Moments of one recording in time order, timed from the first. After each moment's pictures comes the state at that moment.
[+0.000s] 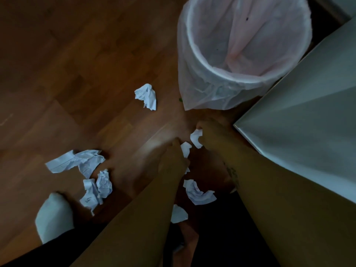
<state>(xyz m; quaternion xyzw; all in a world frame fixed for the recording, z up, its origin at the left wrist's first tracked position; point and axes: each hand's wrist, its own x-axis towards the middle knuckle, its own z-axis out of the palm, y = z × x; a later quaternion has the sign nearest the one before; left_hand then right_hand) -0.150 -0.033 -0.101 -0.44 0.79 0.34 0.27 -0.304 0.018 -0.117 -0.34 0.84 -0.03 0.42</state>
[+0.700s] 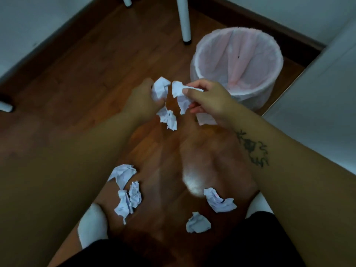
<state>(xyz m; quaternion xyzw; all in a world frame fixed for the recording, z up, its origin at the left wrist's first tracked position) -0.165 -0.181 0.073 -0.37 0.89 0.27 -0.04 -0.291 -0.038 0.062 -0.20 0.69 -0.57 0.41</state>
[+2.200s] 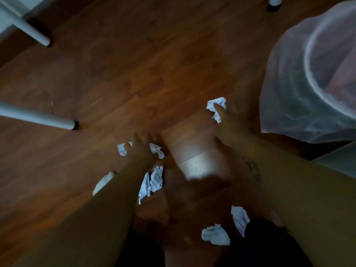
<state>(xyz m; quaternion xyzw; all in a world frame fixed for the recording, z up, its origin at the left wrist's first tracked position) 0.017 -0.188 -0.065 -0.60 0.74 0.17 0.24 -0.242 -0.114 -0.094 -0.46 0.82 -0.09 0.33</state>
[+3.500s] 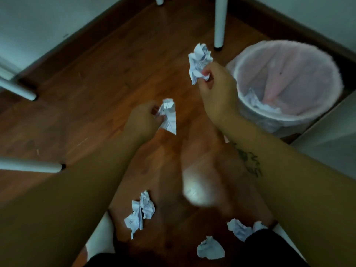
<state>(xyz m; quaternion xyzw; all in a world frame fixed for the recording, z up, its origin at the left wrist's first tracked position) -0.117 -0.227 0.054 -0.45 0.86 0.26 -0.03 -0.284 -0.129 0.048 -0.35 0.79 -0.50 0.08</state>
